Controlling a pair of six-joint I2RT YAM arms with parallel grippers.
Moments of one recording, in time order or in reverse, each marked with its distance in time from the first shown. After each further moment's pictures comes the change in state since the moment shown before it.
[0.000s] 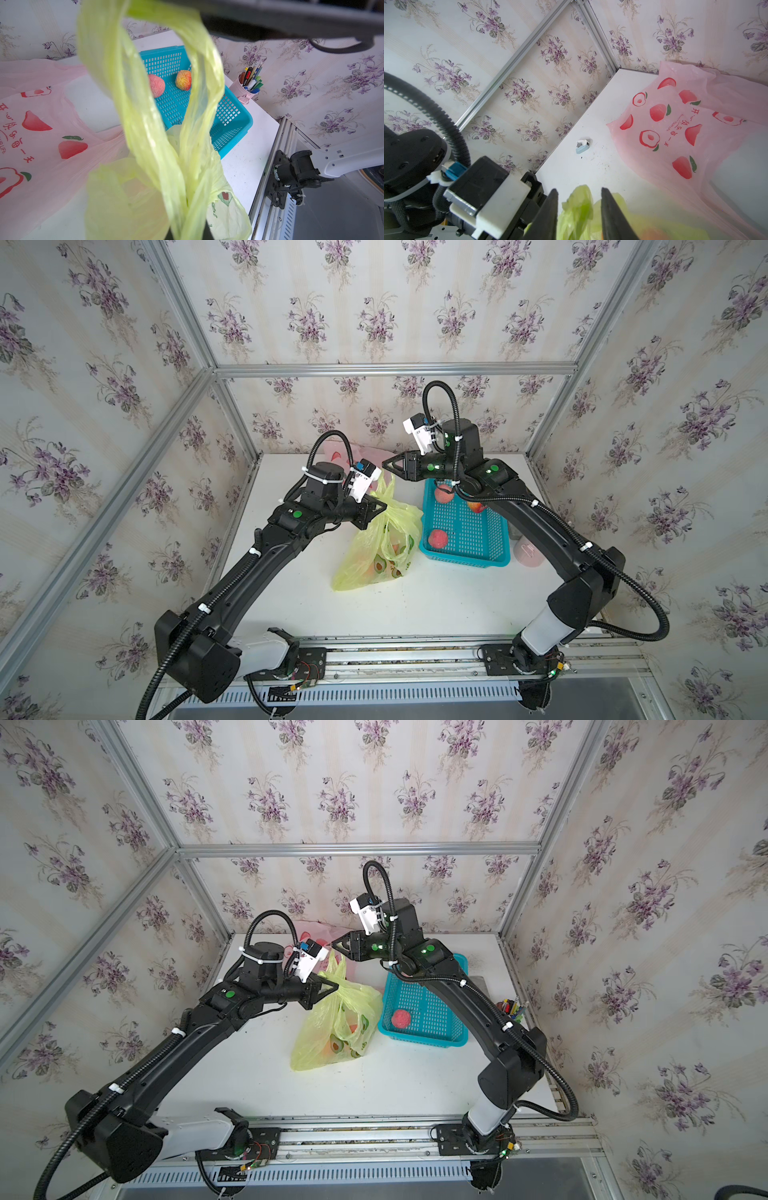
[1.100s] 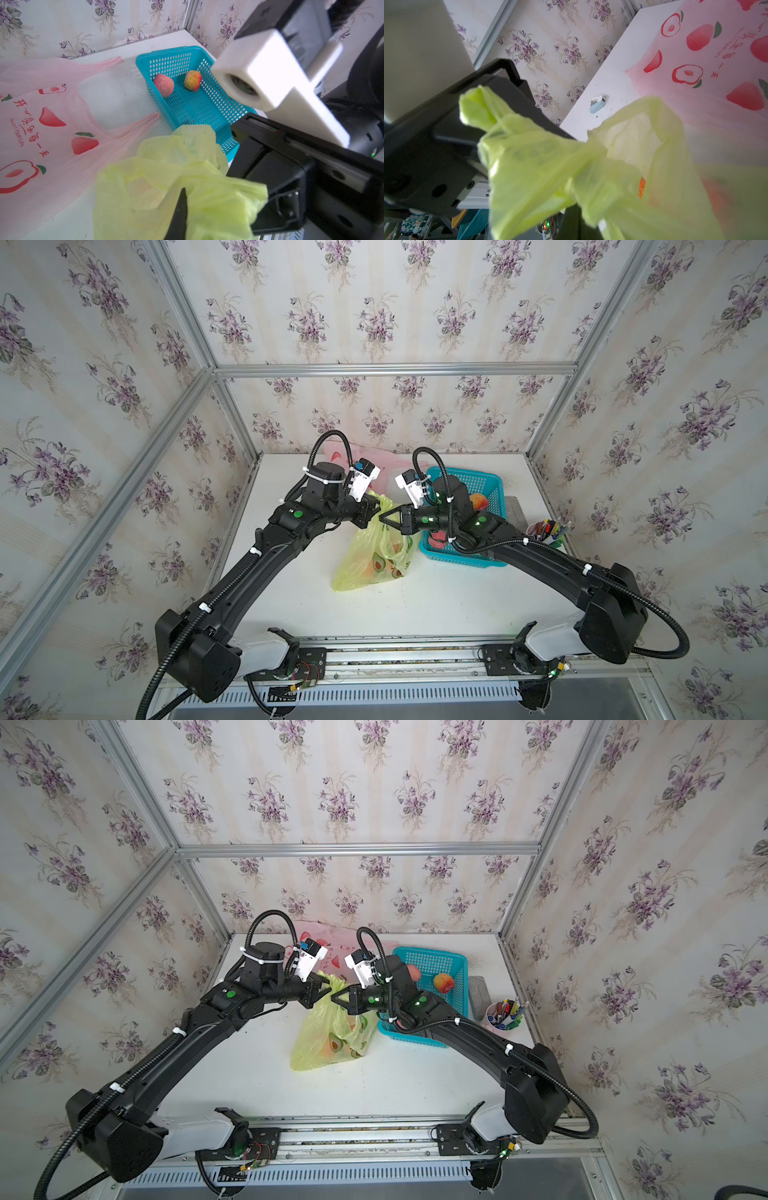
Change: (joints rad) left arm -0.005 -0.001 -0.010 0.001 -0.052 -0.011; right arm 0.142 -0.200 -0.582 0.360 0.011 0.148
